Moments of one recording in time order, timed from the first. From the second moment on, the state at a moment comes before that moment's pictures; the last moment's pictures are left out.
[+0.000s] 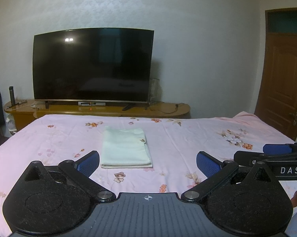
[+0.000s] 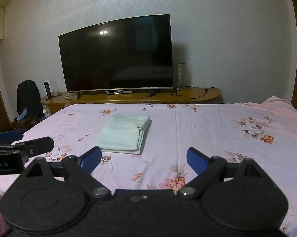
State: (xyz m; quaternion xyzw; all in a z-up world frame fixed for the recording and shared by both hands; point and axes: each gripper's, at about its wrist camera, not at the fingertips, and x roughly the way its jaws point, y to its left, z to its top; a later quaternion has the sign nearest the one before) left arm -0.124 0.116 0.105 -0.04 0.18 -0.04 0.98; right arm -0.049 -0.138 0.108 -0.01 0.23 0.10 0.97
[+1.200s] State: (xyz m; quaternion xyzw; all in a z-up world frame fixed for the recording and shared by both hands) left arm -0.122 0.115 0.105 -0.02 0.17 -0.05 0.98; right arm -0.047 -0.126 0.108 -0.02 0.23 0.10 0.97
